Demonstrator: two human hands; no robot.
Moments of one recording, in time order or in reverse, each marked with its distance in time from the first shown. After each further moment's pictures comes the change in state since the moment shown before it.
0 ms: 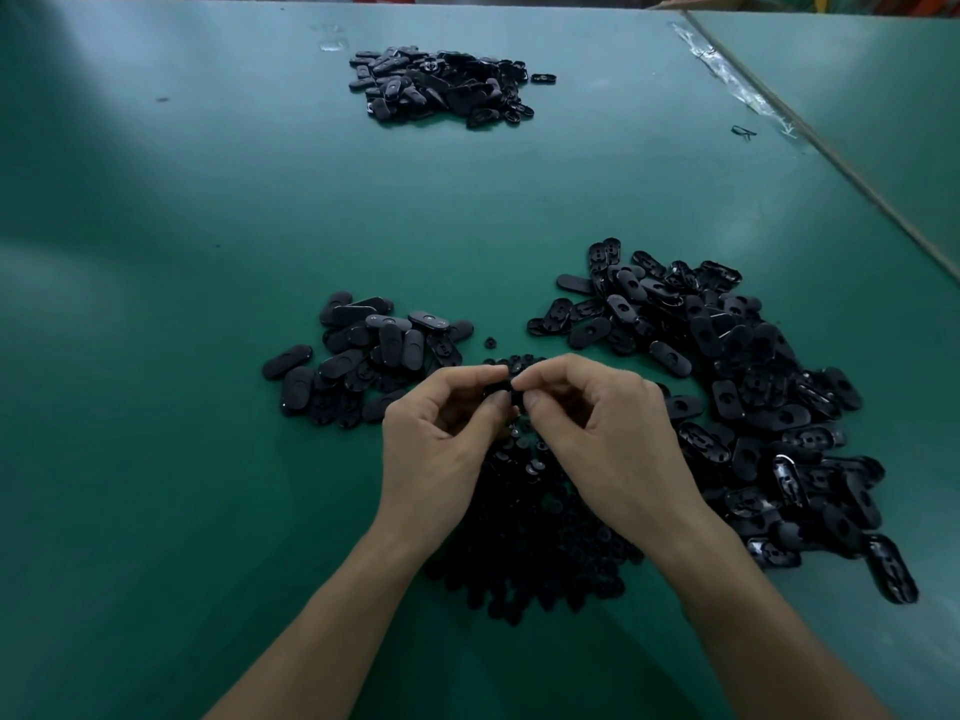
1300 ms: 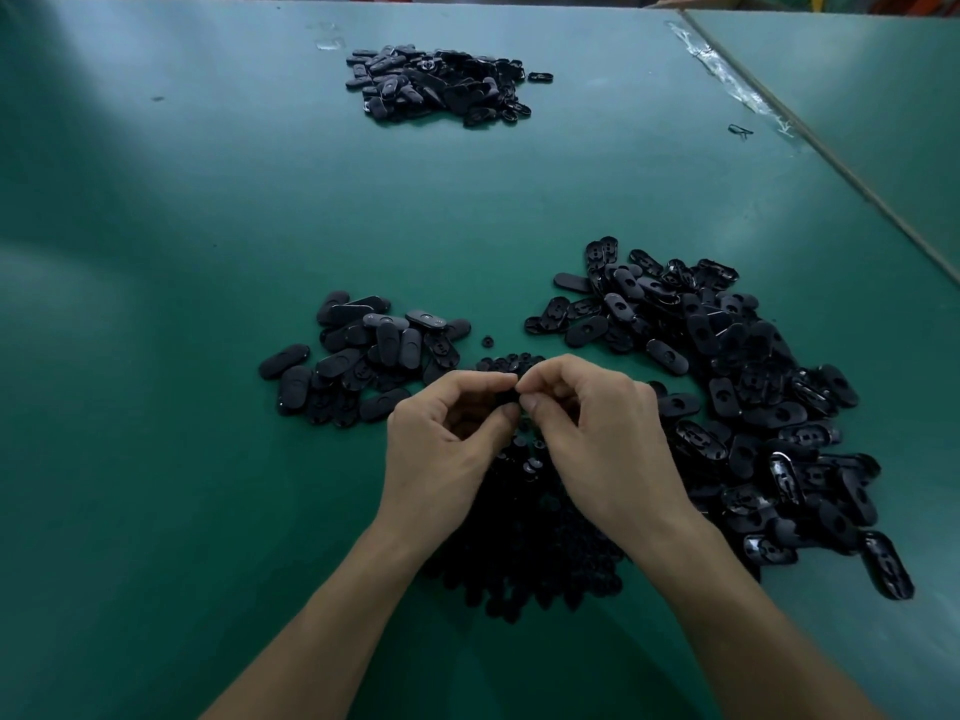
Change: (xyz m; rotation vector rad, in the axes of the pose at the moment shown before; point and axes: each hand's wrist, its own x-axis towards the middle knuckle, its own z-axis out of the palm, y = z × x) left_hand 0.001 -0.004 -0.002 0.094 -0.074 0.011; right_hand 0.000 0.000 0.006 -0.098 0.024 0.035
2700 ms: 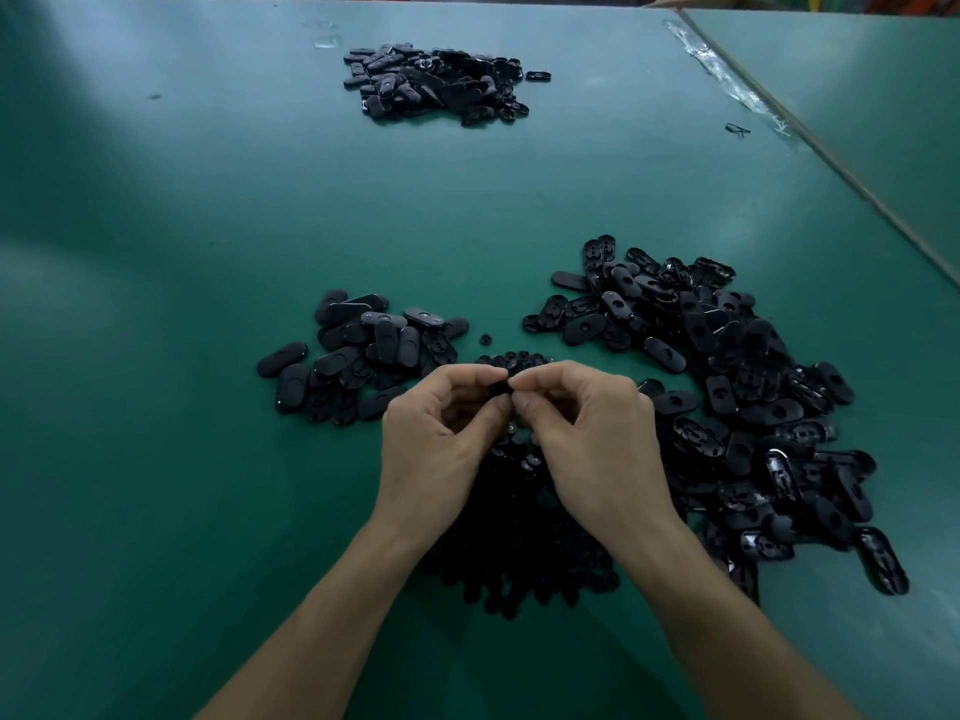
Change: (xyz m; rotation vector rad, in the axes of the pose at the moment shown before) left_hand 0.001 0.003 0.000 -0.004 0.027 -0.004; right_hand -0.004 0.000 0.009 0.109 0.073 0.100
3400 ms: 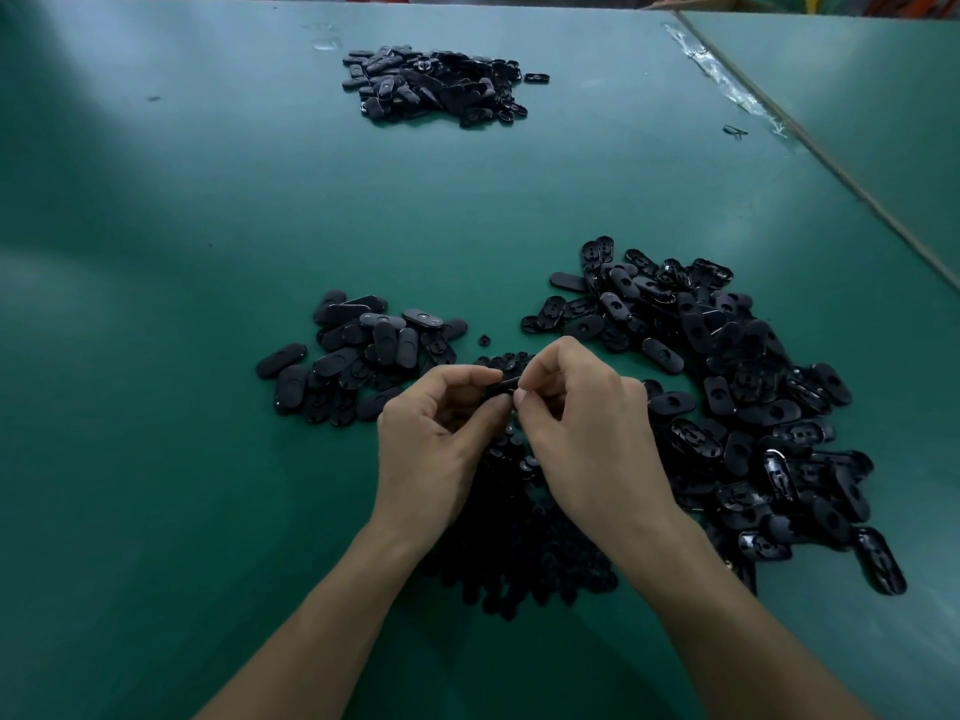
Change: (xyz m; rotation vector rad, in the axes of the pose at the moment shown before) left_hand -0.002 -0.001 0.000 -0.028 0.028 -0.026; right_hand 0.001 -0.010 -0.002 -0.189 -0.019 -0.056
